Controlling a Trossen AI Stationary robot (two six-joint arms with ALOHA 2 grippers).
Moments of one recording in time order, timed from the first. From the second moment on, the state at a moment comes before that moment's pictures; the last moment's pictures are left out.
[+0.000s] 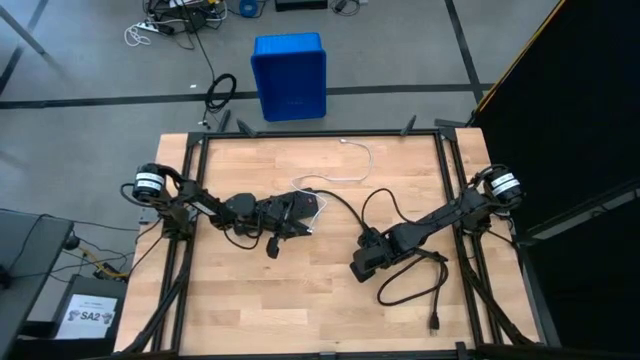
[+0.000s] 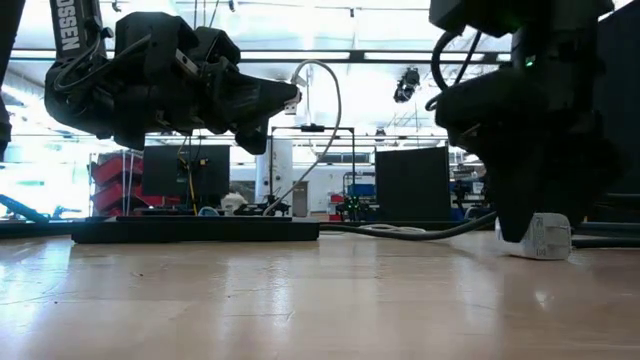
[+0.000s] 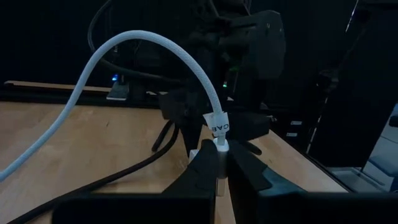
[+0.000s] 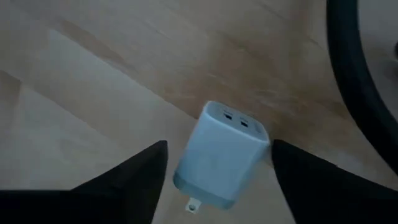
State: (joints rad) left arm 0.01 1.70 0.38 1.39 0.26 -0.16; right arm 0.38 1.74 1.01 -0.63 0.04 1.41
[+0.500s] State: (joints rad) left arm 0.01 1.70 0.38 1.41 0.26 -0.16; right arm 0.41 1.75 1.01 -0.54 0.29 1.05
